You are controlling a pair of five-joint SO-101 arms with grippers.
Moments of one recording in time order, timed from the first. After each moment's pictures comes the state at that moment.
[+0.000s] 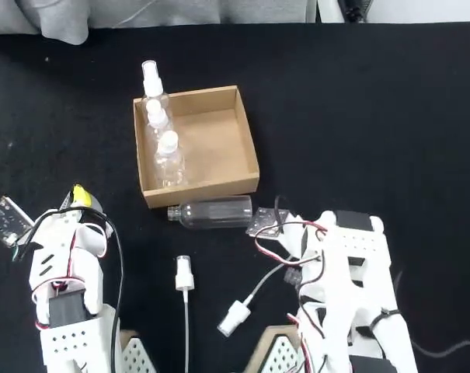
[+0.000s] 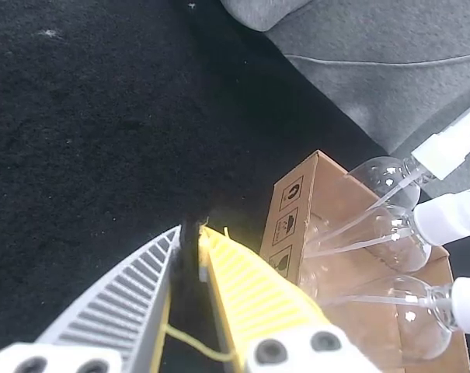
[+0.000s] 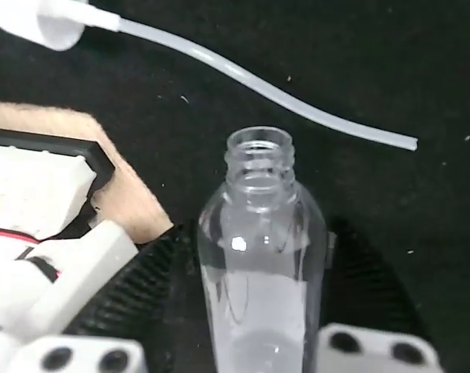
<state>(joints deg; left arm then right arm) -17.5 -103.7 96.0 37.1 32.8 6.9 -36.0 67.2 78.9 72.5</state>
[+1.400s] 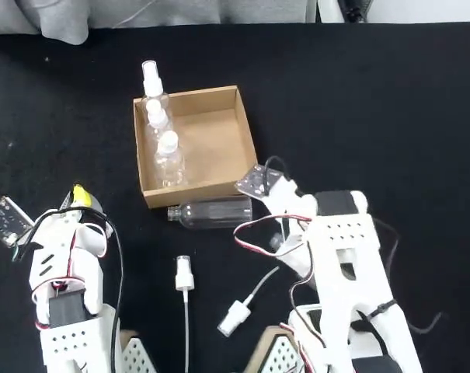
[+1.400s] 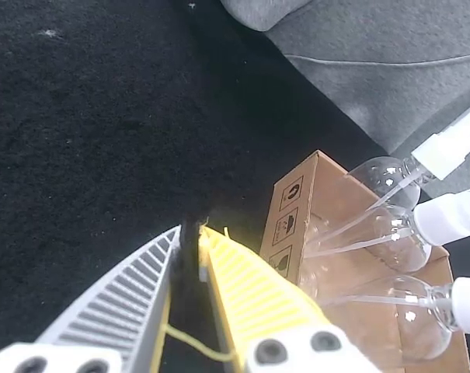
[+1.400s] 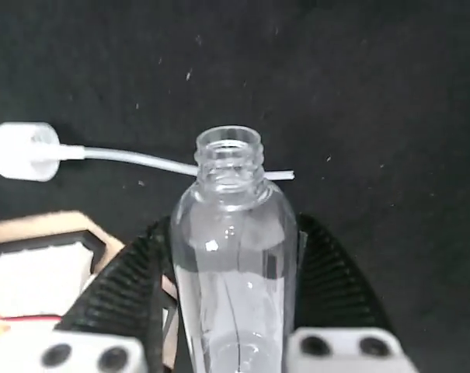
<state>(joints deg) -17.5 -103.7 96.0 37.1 32.8 -6.1 -36.0 52.1 82.4 44.0</state>
